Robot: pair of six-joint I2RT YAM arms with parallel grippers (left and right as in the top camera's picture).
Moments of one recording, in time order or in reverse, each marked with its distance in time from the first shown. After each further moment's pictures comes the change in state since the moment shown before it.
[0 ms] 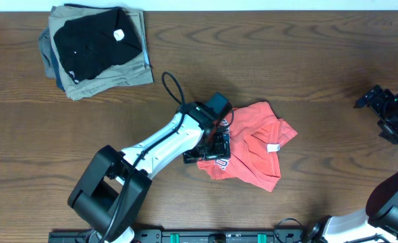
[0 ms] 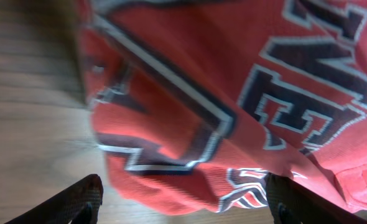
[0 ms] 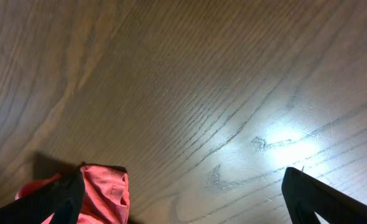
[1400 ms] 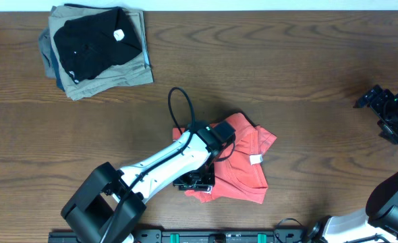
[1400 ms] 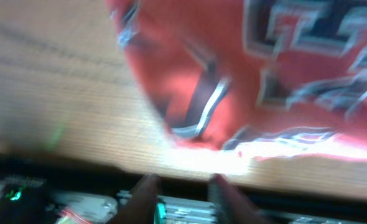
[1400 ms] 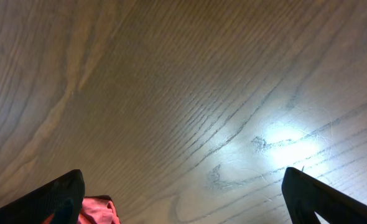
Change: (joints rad) left arm -0.144 -0.085 -0.063 -0.380 -0.108 -0.046; right arm 0.000 0.000 0.000 0.000 0.000 0.000
